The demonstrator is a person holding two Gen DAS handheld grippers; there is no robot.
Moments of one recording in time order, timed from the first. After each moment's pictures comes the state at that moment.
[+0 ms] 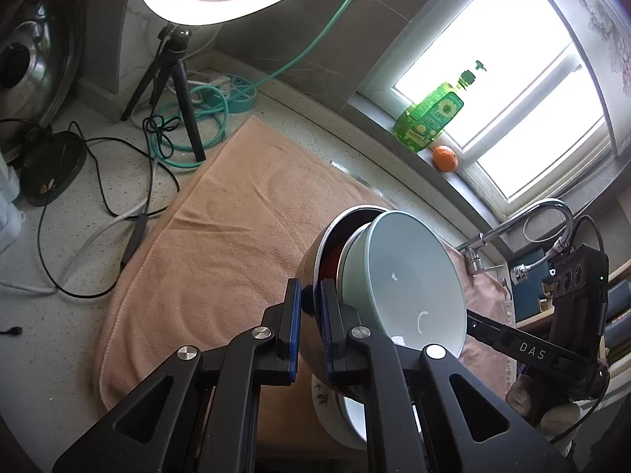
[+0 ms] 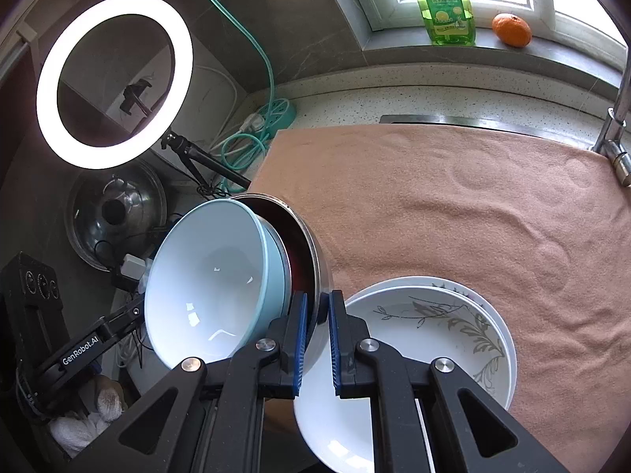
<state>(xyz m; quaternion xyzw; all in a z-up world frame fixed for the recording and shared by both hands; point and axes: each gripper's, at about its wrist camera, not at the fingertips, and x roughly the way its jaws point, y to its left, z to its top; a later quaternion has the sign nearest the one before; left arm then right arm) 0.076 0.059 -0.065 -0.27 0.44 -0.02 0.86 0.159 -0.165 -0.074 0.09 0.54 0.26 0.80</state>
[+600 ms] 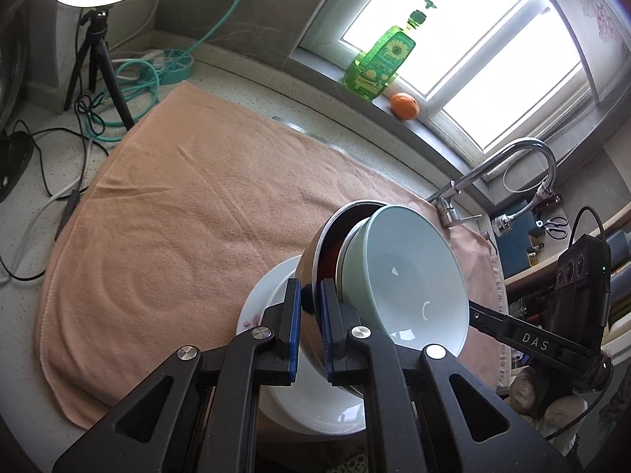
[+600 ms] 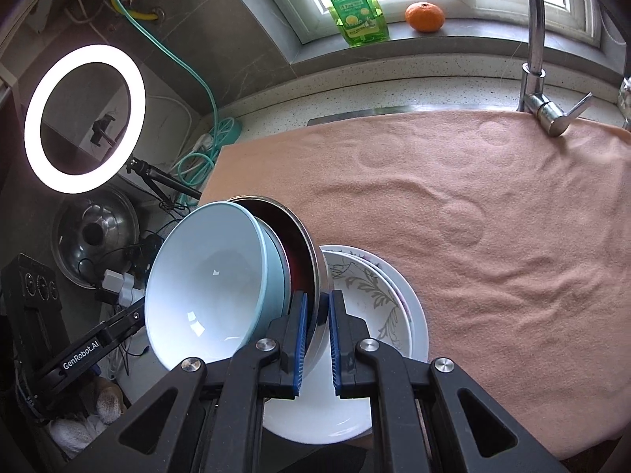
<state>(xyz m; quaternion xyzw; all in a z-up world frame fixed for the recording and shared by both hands) 0.082 -0.017 -0.077 -0.24 0.47 -0.08 0.85 0.135 -0.254 -0.081 0.13 0.54 0.20 0.81</state>
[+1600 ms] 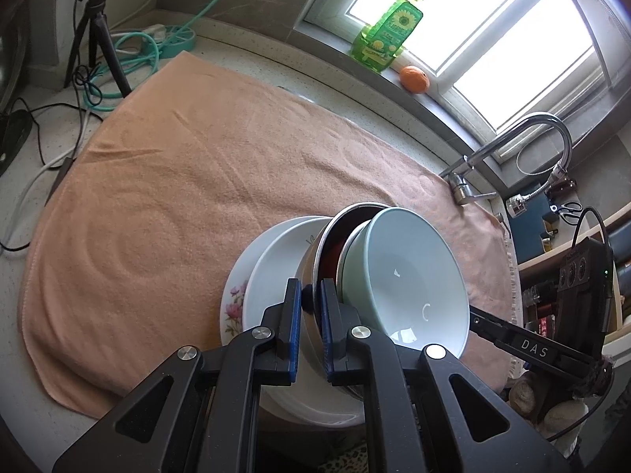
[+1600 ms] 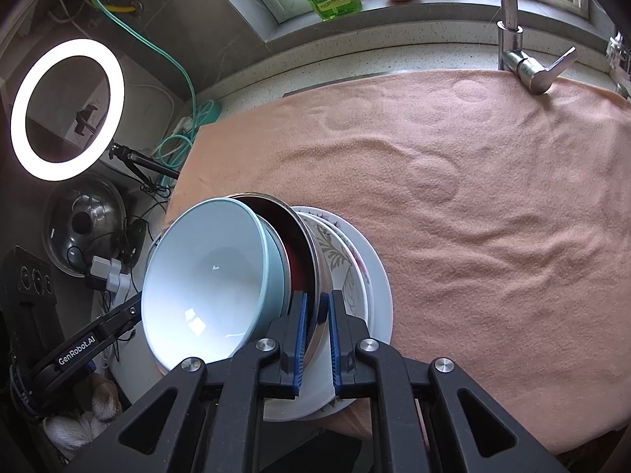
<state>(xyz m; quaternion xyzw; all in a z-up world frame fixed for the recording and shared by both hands) 0.076 -0.040 -0.098 -0.23 0.50 -0.06 0.83 0.120 -0.275 -0.116 0.13 0.56 0.19 0.79</state>
